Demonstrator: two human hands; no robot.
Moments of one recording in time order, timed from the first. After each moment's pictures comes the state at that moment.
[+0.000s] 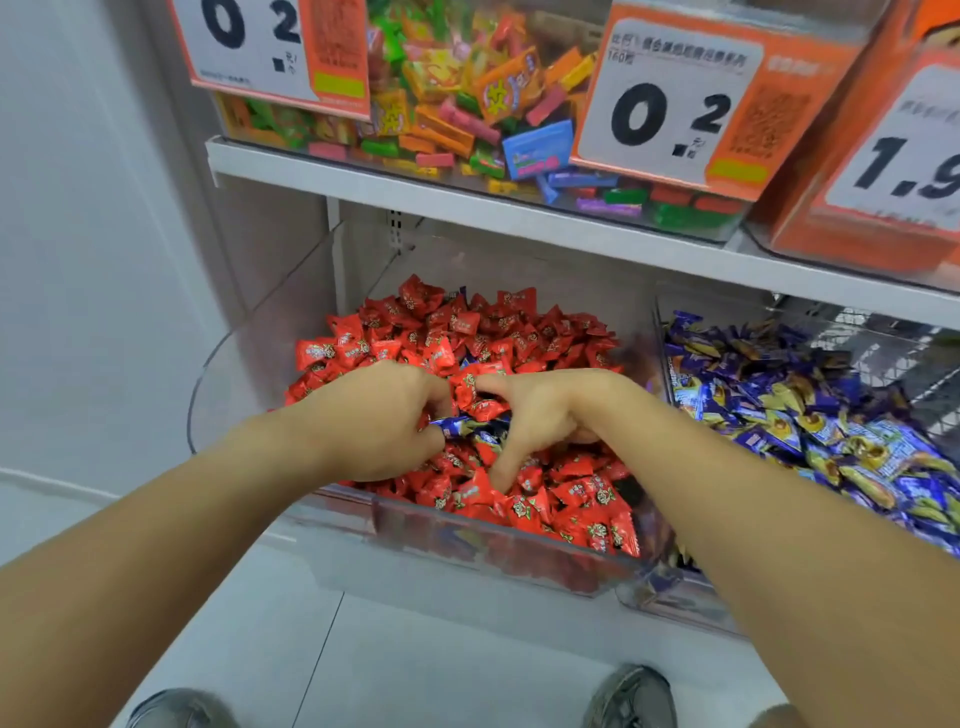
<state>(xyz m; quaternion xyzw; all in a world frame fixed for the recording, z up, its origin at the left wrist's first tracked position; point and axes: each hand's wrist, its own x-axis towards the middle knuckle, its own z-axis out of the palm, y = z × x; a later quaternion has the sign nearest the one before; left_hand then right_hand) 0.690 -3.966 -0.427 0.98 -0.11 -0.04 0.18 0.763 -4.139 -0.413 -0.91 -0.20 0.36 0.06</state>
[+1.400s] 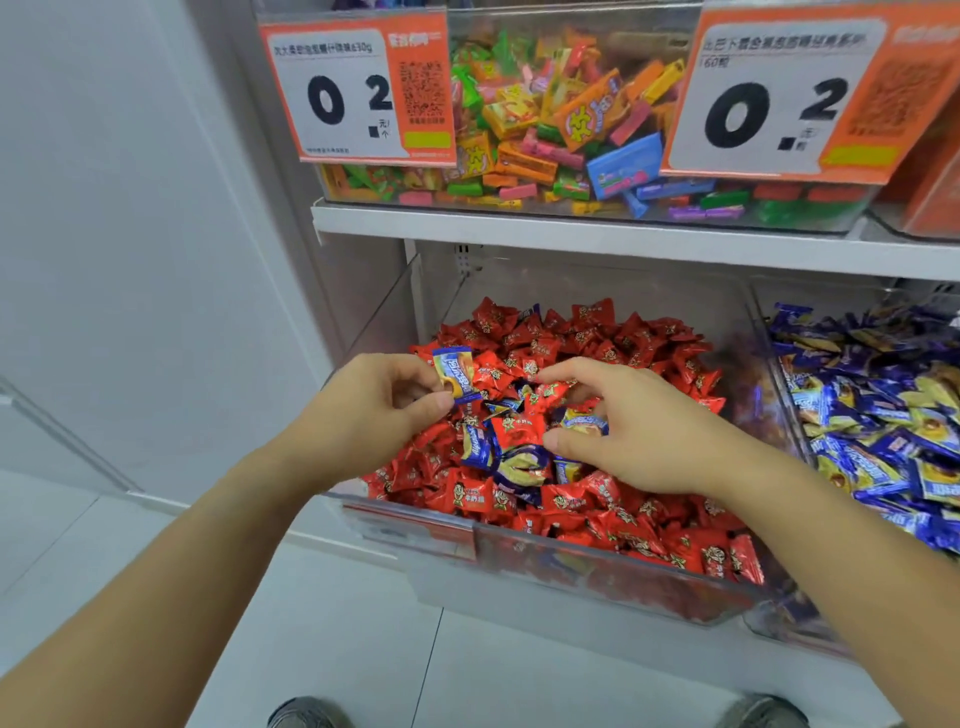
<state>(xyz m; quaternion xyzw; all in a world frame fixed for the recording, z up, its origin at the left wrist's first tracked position) 0.666 -3.903 -0.406 0.92 0.04 0.02 0.39 0.724 -4.149 -0.411 -0.92 -0.28 0.10 0.25</state>
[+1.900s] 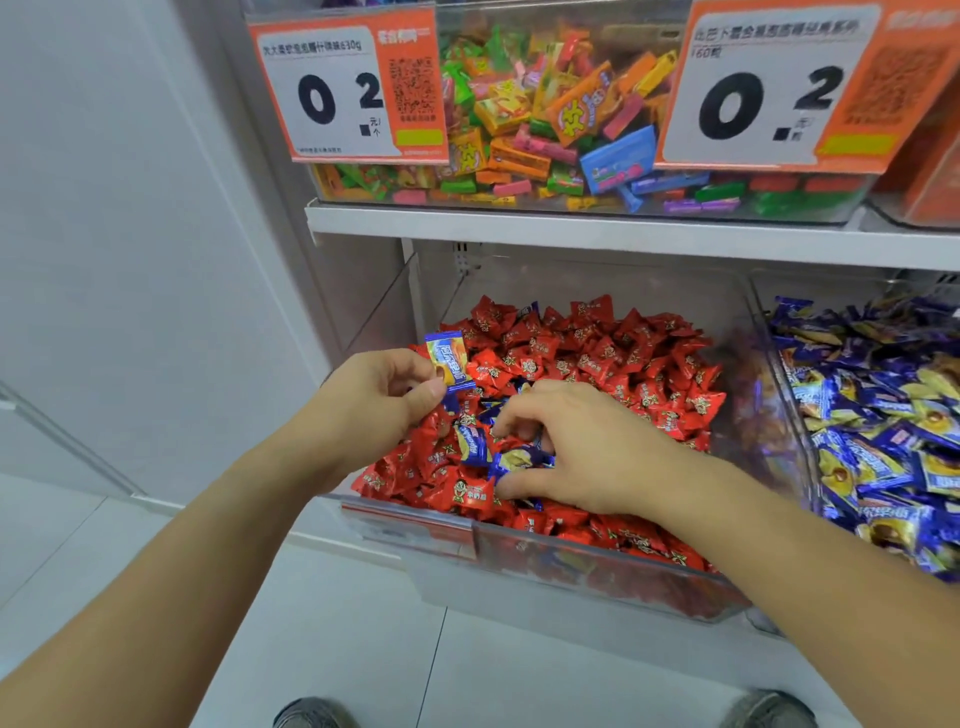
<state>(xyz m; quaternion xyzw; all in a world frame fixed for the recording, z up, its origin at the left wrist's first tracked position) 0.669 -3.905 -0.407 0.87 0.09 0.00 0.49 0.715 -4.116 -0.424 -0.91 -0.37 0.07 0.19</state>
